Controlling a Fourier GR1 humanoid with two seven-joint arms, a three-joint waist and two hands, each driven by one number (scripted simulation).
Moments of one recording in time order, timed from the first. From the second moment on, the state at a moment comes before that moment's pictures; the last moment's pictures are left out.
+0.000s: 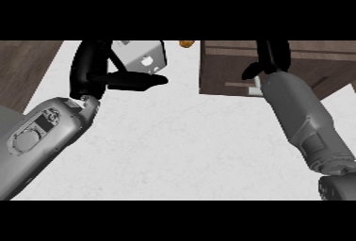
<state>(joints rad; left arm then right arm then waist) -0.80 0.55 -0.59 -1.38 0.47 0.76 0.24 -1.10 -0.21 -0.34 -0.25 1.10 -0.68 -0.28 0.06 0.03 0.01</state>
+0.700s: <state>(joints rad) -0.71 0.56 -0.56 -1.43 0.45 0.76 0.22 -1.15 -0.13 -0.62 -0.30 0.75 -0.47 -0.50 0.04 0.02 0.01</state>
